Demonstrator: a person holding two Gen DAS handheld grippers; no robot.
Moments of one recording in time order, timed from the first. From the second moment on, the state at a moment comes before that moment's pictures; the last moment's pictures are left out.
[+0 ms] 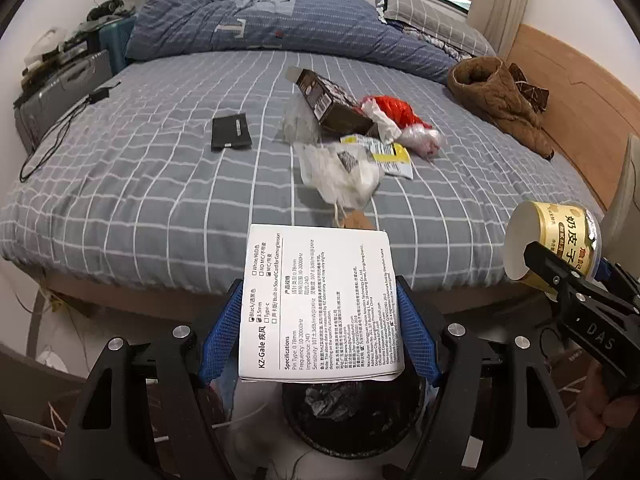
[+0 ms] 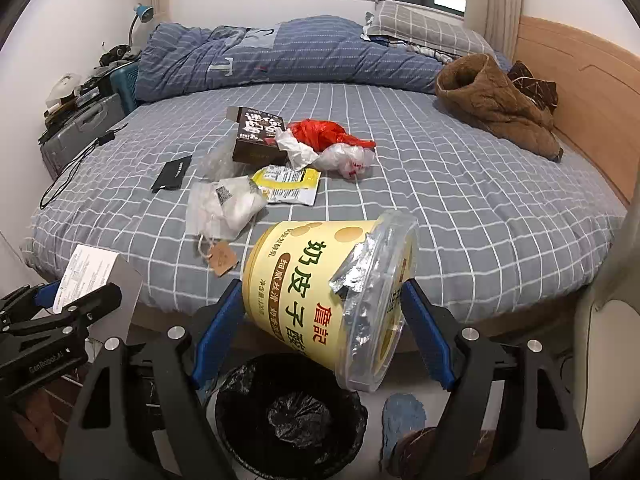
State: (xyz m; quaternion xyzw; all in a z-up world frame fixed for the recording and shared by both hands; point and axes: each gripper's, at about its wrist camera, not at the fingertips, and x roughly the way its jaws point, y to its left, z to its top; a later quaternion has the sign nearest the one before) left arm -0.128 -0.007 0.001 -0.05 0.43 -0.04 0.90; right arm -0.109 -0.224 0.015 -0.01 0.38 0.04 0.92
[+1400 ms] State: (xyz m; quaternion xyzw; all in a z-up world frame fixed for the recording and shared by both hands) left arm -0.158 -0.016 -0.101 -0.04 0.51 -0.03 0.86; right arm -0.145 -0.205 -0.099 -0.02 0.49 0.05 0.87
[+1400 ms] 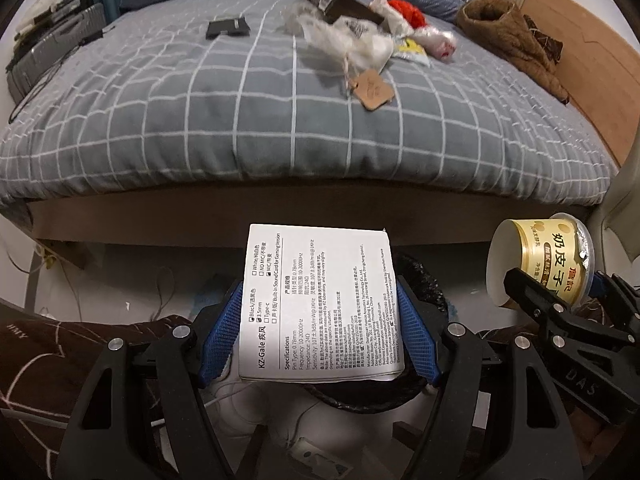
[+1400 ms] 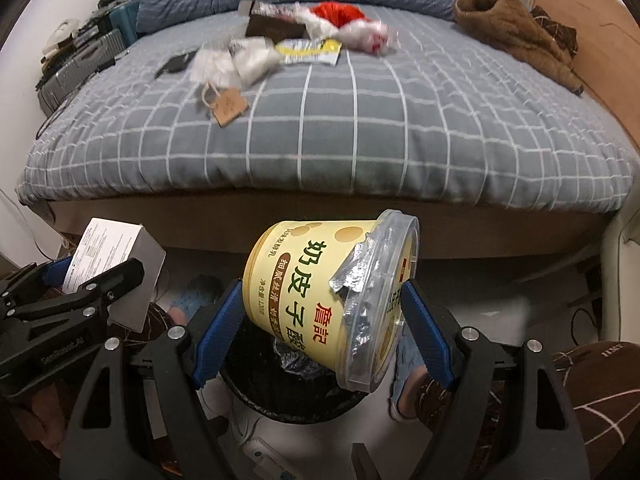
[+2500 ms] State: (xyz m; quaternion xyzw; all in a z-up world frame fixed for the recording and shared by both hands) left arm -0.110 0.023 -0.192 -0.06 0.58 -0.01 0.81; right arm -0.105 -0.172 -0.219 -0.01 0.60 0.08 0.79
